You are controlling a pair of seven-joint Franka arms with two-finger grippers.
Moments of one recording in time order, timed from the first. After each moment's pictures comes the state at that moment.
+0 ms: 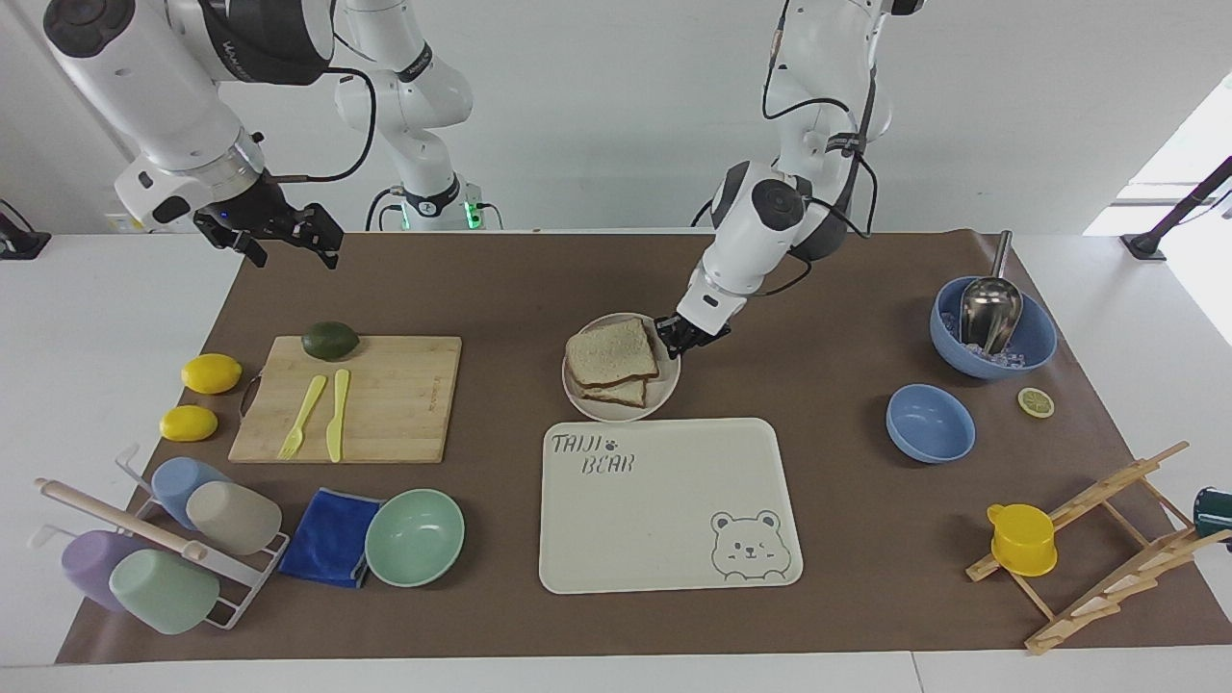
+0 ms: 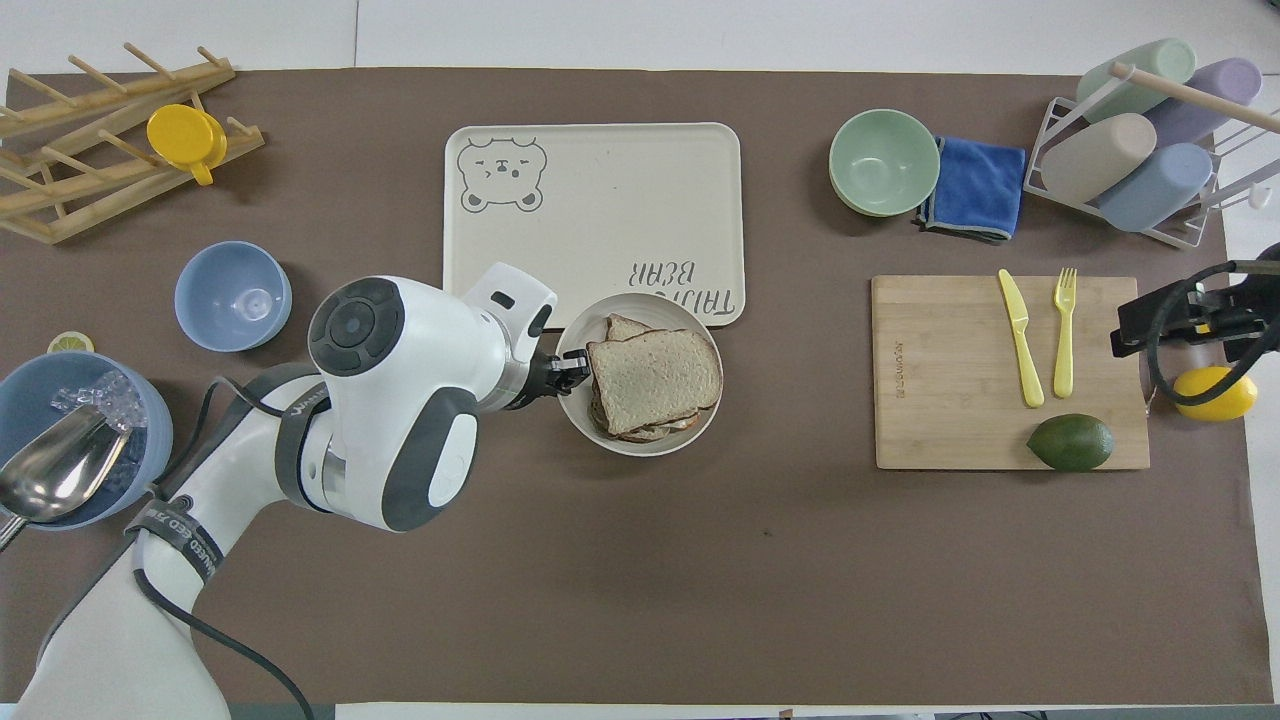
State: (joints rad) left arm -0.56 0.16 0.00 -2.02 -0.35 2.27 -0.49; right arm 0.10 0.00 -0.15 -1.62 0.01 1.46 0.01
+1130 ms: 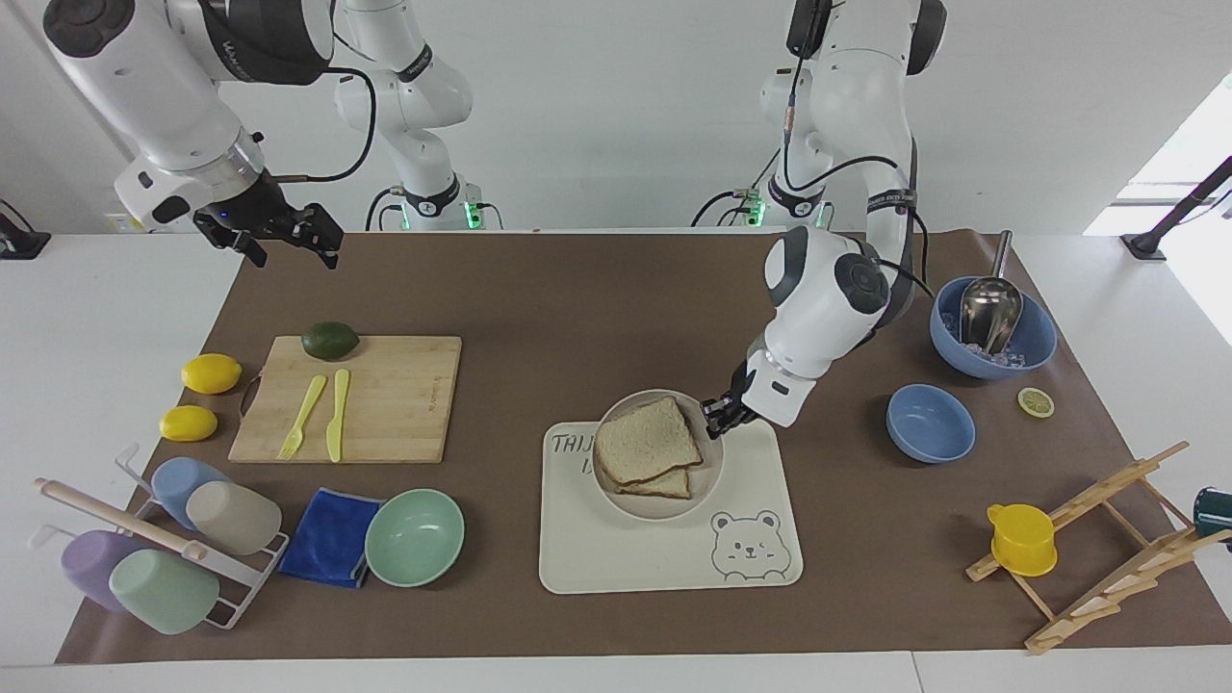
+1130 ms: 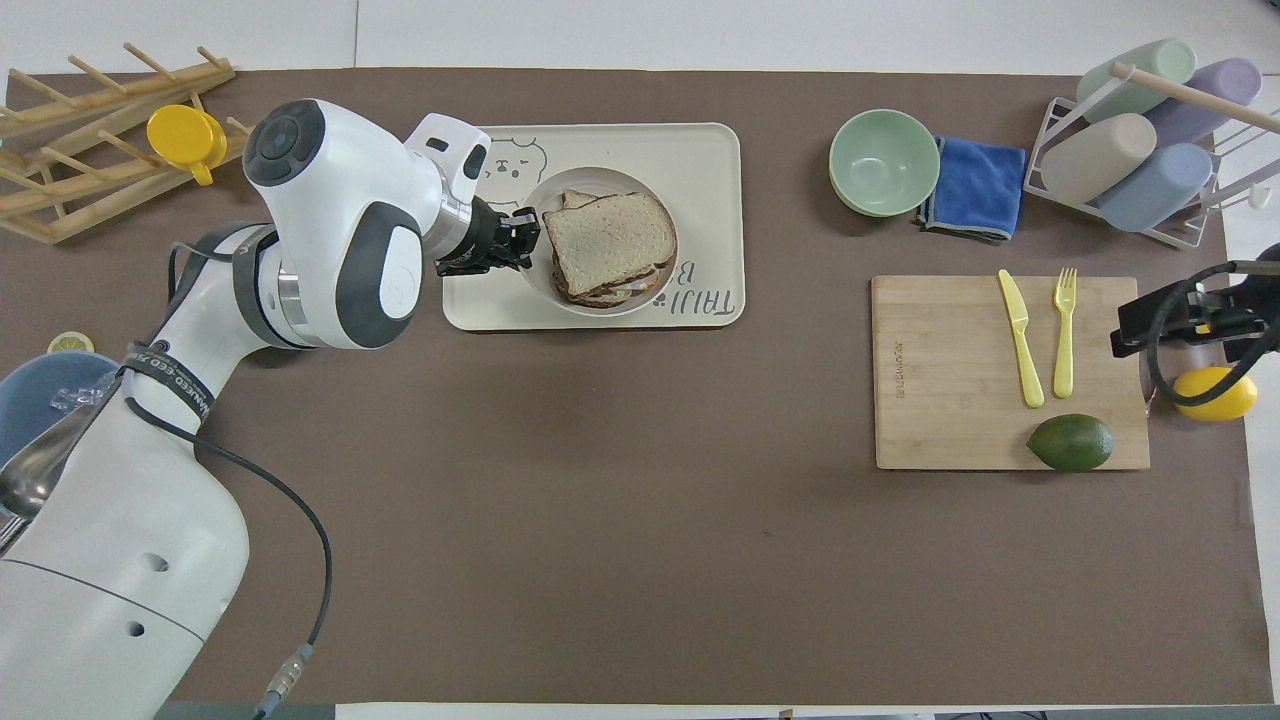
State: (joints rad) left arm -0.39 0.50 0.00 -1.60 -0.39 2.18 -0.41; right arm 0.10 0.00 -0.15 -1.62 0.01 1.46 0.01
